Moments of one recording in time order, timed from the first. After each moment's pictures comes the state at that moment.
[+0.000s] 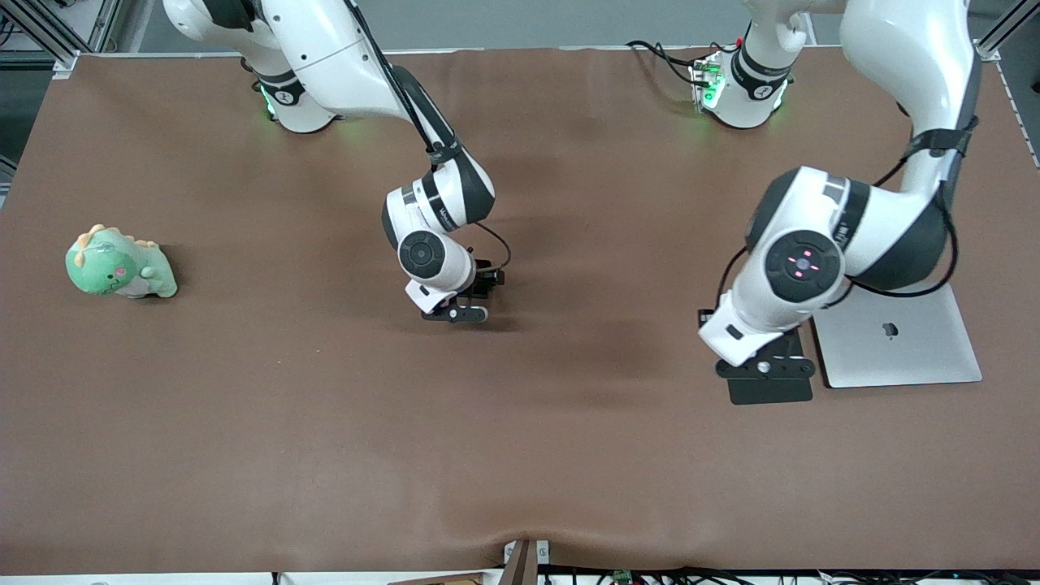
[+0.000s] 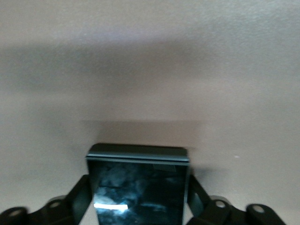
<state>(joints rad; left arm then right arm) -0.05 0.50 -0.34 -1.48 0.30 1.77 -0.37 0.81 0.68 -0.16 -1.76 0.46 2.25 0.42</state>
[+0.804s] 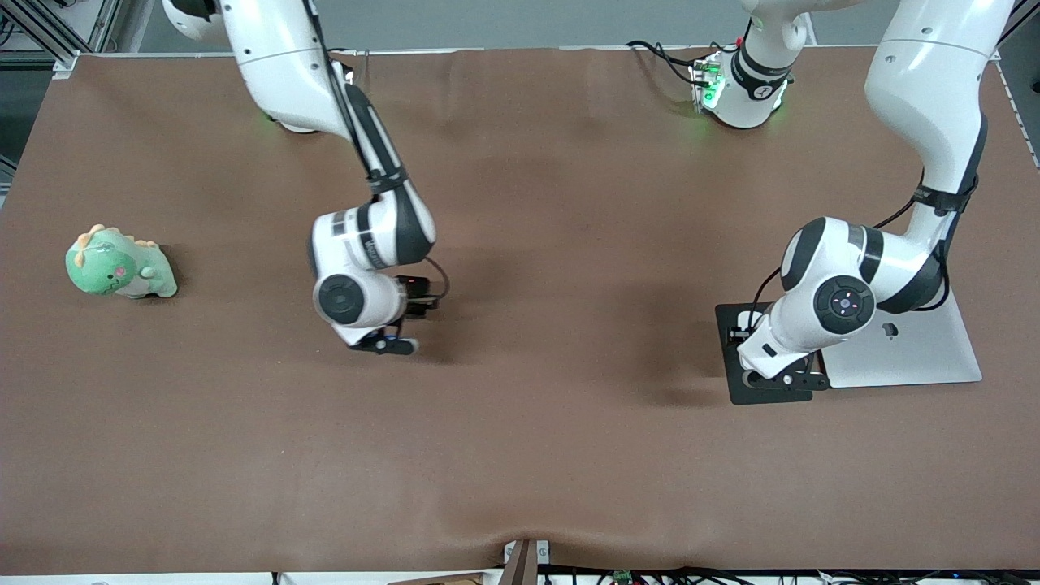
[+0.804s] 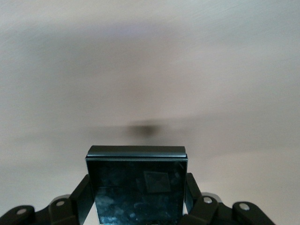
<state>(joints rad) 0.10 0.56 -0.33 -1.76 0.28 2.14 -0.29 0.78 0.65 -0.44 -1.72 0.45 1.96 0.21</state>
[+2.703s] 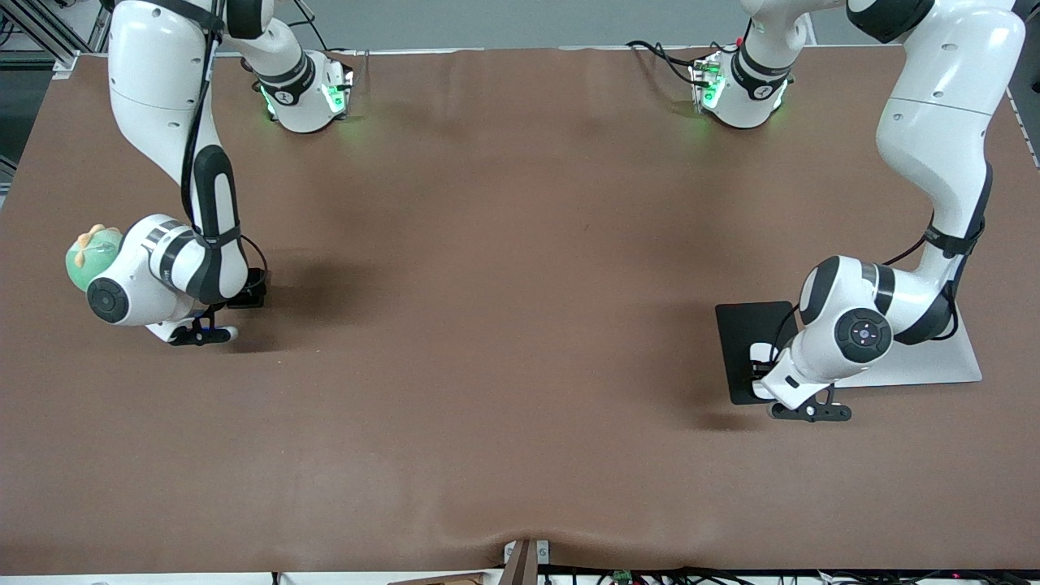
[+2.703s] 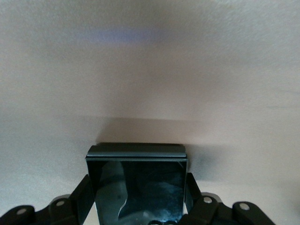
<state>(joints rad) 0.17 0.69 -0.33 -1.65 0.40 2.27 -0.29 0.58 0.67 -0.74 -2.04 0.49 2.08 -0.54</state>
